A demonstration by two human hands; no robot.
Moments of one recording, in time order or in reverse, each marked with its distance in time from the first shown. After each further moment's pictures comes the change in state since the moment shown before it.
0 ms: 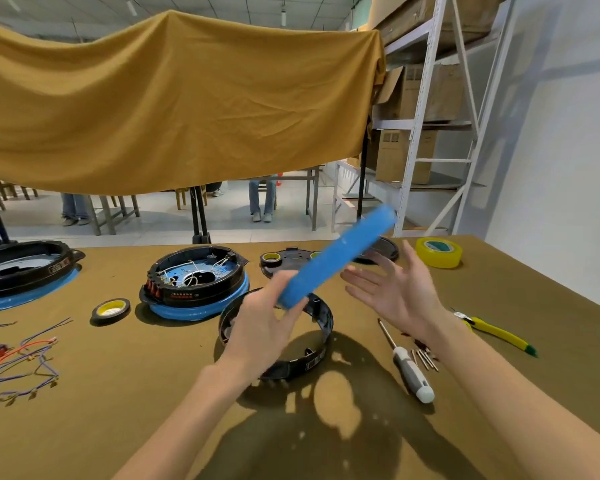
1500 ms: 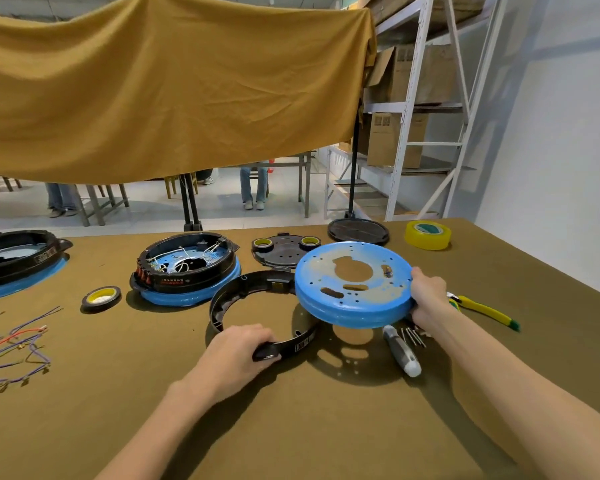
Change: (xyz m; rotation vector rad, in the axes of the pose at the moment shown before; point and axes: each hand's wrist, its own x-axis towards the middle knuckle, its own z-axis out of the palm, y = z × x) left_hand -0.053 -0.043 -0.015 0.454 -0.625 -0.152; right_hand 0.009 0.005 -0.060 -0.417 0.797 -0.015
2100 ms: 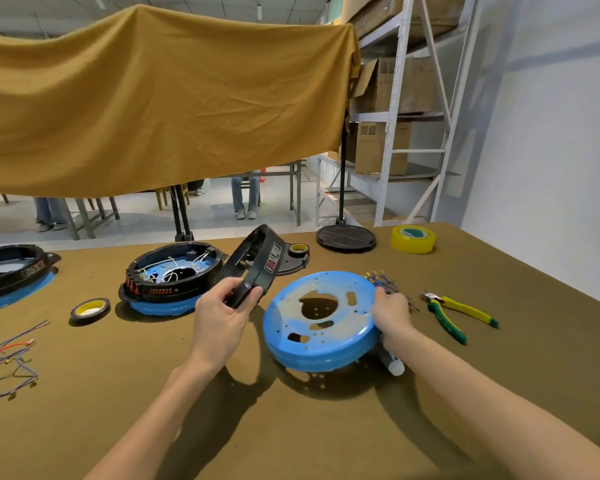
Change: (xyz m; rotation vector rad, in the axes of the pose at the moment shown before) left_hand 0.028 0.023 -0.023 -0.629 0.658 -0.108; right_hand -0.023 0.037 0.010 -0.255 -0.029 -0.092
